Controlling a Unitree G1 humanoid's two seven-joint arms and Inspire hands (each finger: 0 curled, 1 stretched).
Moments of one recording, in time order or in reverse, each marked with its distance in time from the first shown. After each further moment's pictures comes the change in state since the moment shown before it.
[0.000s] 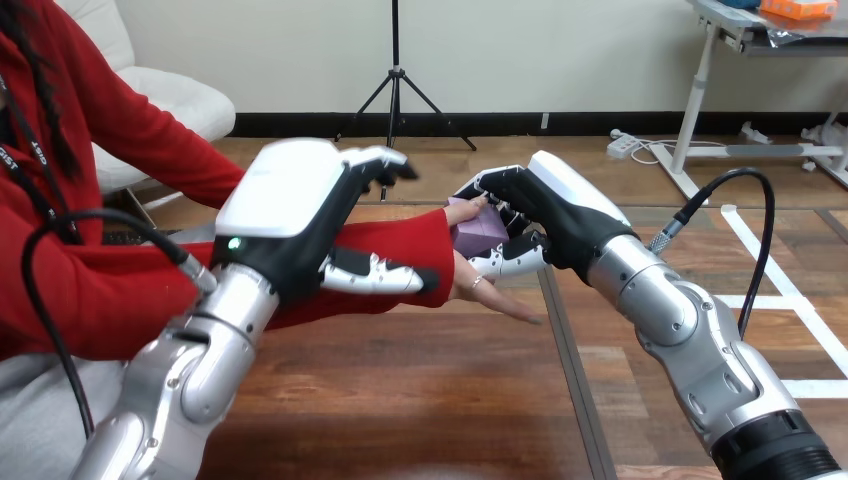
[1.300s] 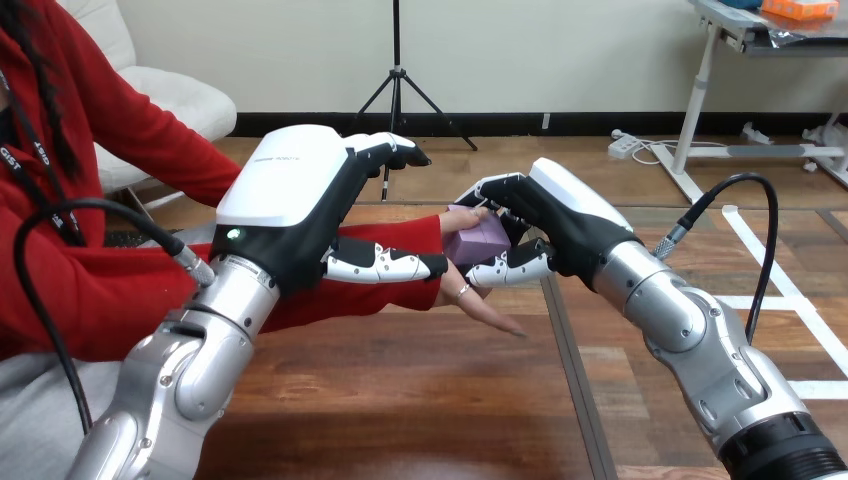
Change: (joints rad) left arm 0.026 0.000 0.017 -0.063 -0.033 0.019 -0.045; right arm 0.000 -0.022 0.001 0.056 0.008 -0.081 0.000
